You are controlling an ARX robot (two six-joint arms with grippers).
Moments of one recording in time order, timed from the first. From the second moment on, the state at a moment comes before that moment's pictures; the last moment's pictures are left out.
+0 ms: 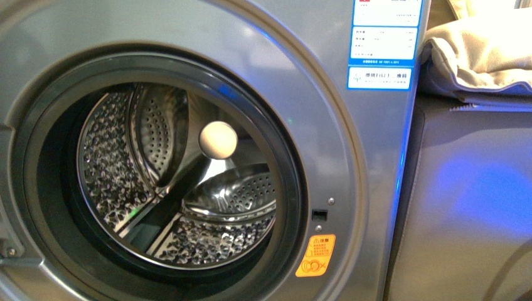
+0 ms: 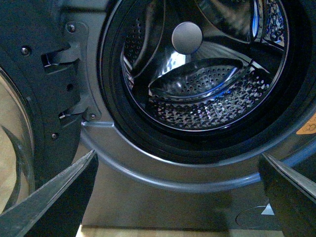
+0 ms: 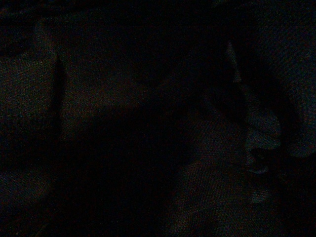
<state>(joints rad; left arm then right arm) 0.00 0.00 0.01 0.00 0.00 0.00 -0.60 2.92 1.14 0.61 -0.23 0.21</state>
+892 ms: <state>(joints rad) 0.00 0.00 0.01 0.00 0.00 0.00 -0.64 2.66 0.87 0.83 -0.24 0.23</state>
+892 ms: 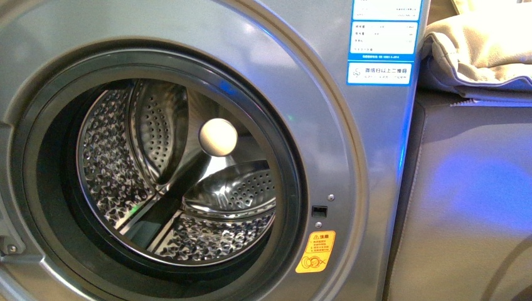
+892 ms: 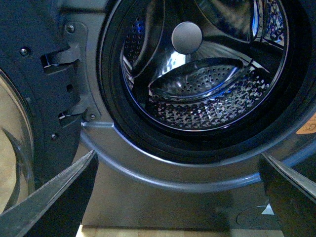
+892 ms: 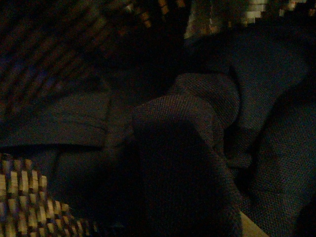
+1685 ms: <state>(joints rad) 0.00 0.00 0.01 0.00 0.00 0.00 -0.70 1.62 0.57 0.80 -0.49 0.21</state>
